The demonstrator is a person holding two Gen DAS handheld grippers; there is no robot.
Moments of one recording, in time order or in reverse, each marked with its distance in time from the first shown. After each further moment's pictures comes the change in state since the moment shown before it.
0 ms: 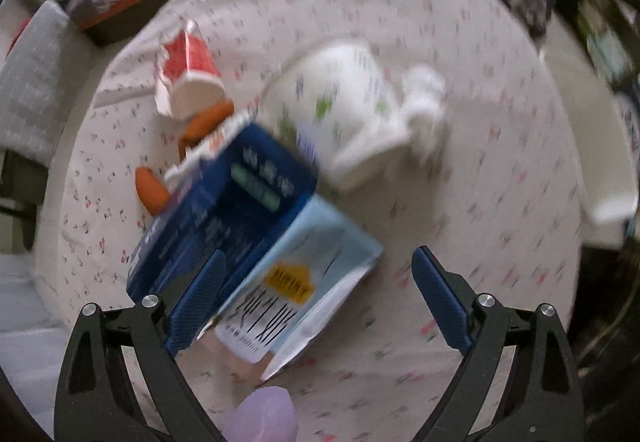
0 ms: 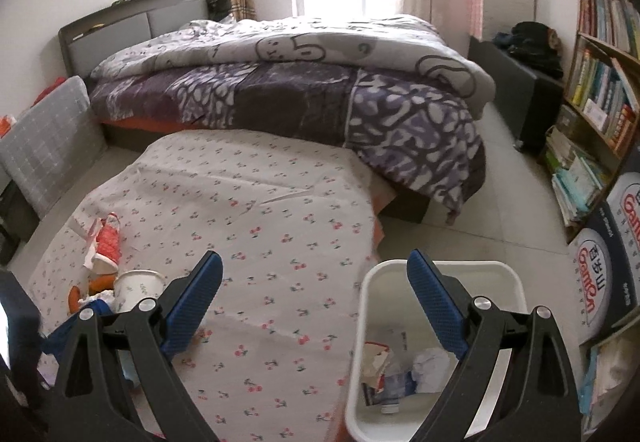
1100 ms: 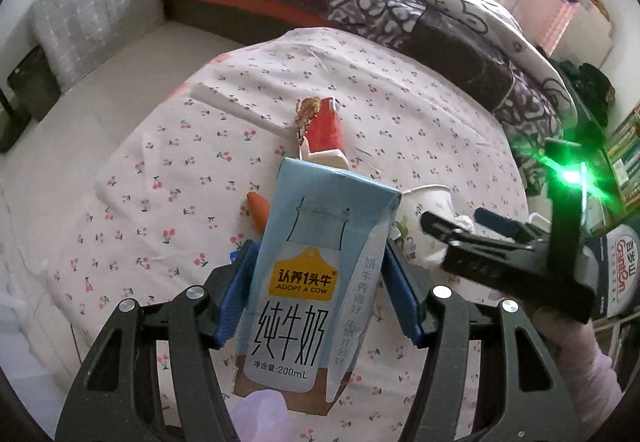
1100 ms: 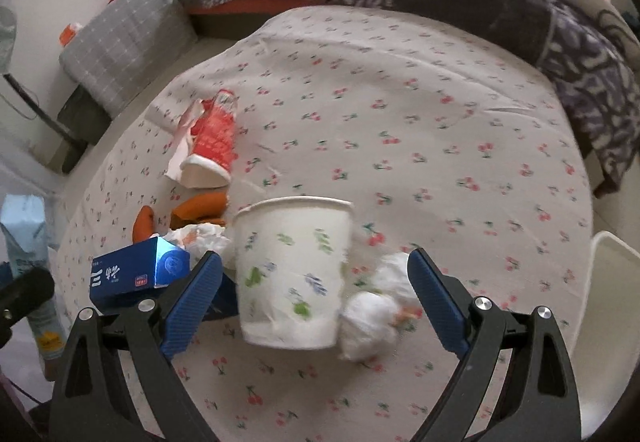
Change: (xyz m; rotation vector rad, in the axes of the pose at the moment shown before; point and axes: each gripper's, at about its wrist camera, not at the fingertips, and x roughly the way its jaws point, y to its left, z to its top) left arm -0.093 0.125 -0.037 -0.432 -0.298 -0.152; right arm 0.105 0.163 -0.044 -0.181 0.372 0.331
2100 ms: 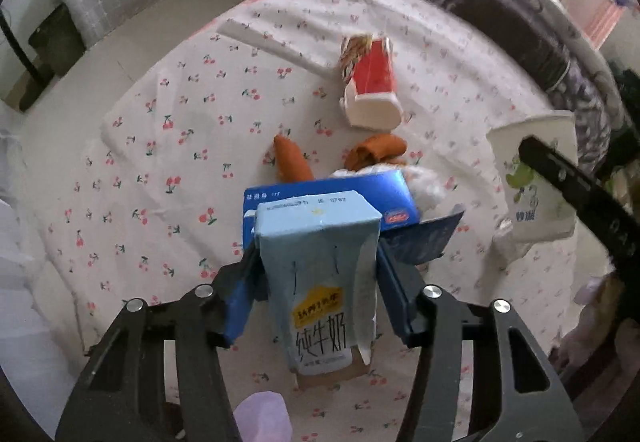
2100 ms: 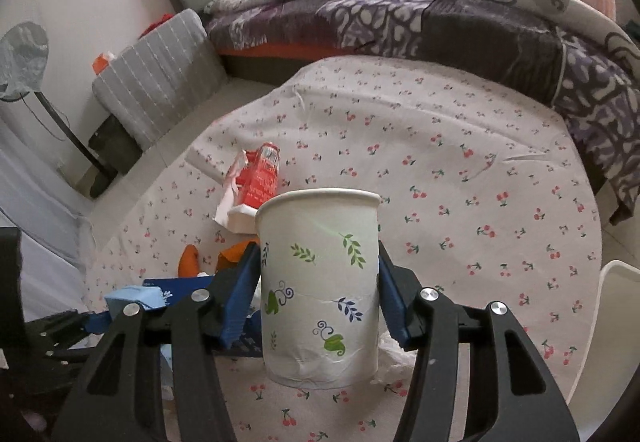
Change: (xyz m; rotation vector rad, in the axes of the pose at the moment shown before) left arm 0.049 0.017 -0.014 -0.105 0.117 0.096; right arm -0.044 0.003 0.011 -0.005 -0.186 0.096
